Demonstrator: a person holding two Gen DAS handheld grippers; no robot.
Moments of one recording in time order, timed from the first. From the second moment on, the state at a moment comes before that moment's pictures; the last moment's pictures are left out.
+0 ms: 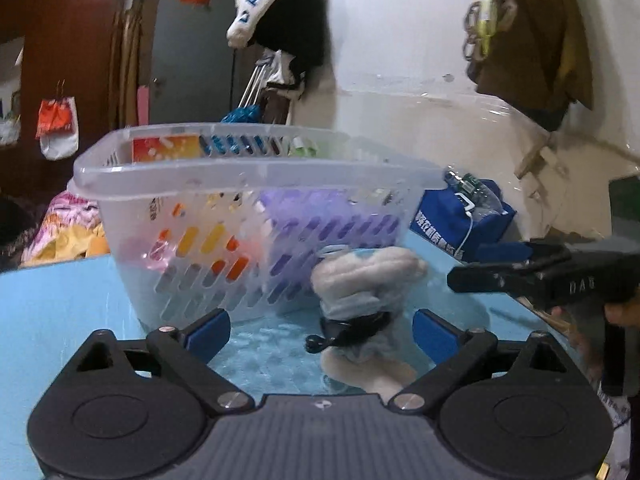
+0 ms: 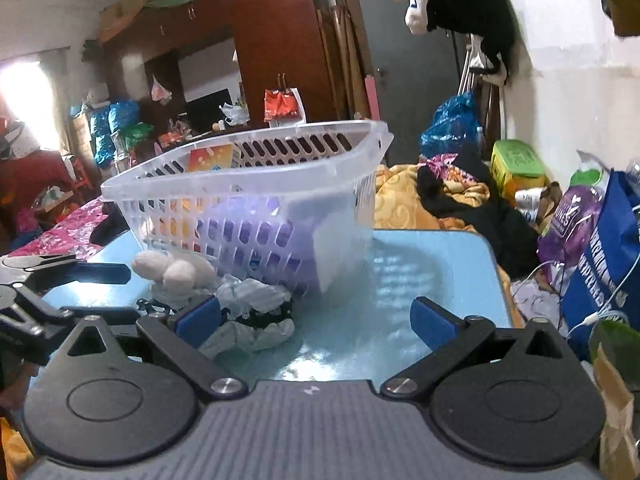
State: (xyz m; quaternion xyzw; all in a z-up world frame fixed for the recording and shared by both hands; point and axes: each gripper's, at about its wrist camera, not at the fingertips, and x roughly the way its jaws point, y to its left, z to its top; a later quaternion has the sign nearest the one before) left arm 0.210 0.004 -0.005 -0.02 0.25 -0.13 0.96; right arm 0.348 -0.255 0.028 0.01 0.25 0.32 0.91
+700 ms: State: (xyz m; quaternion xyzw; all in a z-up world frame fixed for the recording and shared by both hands) left arm 0.234 0.040 -0.020 -0.07 0.31 -0.12 0.94; right arm 0.385 -0.234 0.005 0.07 0.32 0.38 0.86
